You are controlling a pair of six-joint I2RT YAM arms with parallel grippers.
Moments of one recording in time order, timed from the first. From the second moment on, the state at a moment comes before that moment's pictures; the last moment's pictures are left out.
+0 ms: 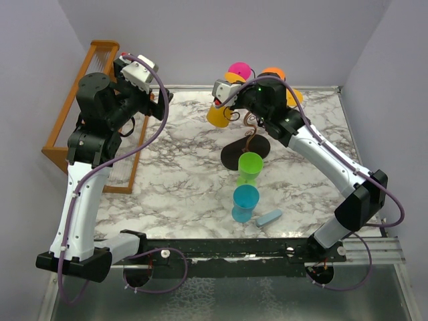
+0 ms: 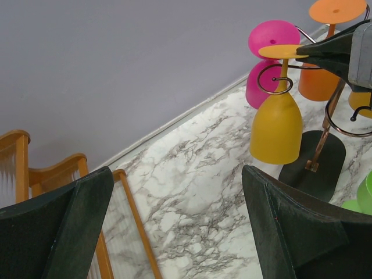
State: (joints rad) left arm -0.20 1.16 1.61 -0.54 0.32 0.25; right arm 0.65 1.60 1.58 -0.15 0.05 -1.10
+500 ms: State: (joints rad) left arm -0.20 1.16 1.60 -0.54 0.32 0.26; right arm 0.65 1.62 1.61 -0.16 0.00 -1.10
